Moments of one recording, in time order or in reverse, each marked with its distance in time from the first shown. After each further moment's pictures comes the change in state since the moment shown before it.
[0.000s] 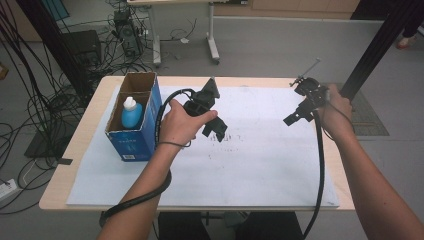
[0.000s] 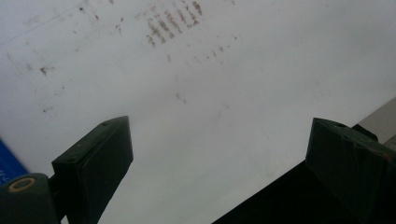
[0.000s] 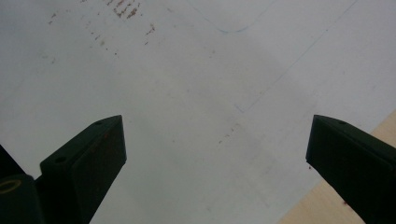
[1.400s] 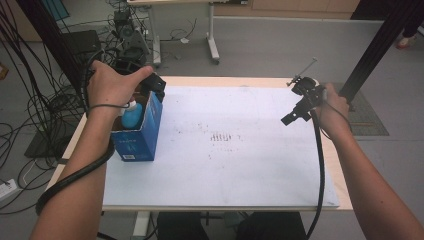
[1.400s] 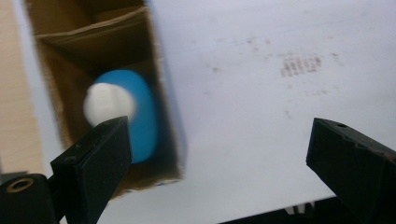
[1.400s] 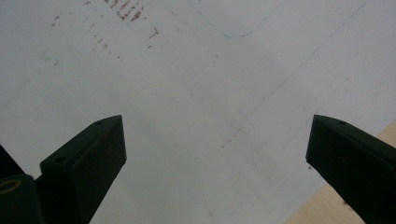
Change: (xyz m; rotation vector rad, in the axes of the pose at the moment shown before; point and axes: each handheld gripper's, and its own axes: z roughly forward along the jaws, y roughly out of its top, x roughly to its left) left arm 0.097 -0.028 -0.132 -0.129 0.159 -0.275; right arm 0.003 0.007 0.002 -0.006 0.002 -0.010
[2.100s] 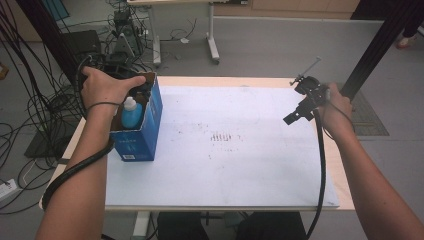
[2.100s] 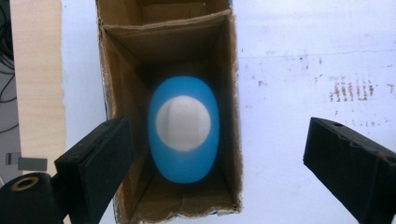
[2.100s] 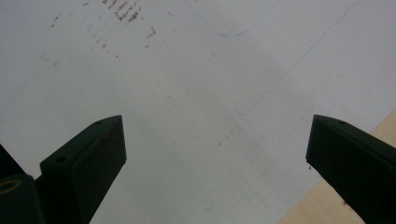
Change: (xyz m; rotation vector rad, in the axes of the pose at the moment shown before) left arm 0.050 0.006 0.021 -0.002 0.098 -0.143; right arm -0.002 -0.004 -0.005 -0.004 -0.003 0.007
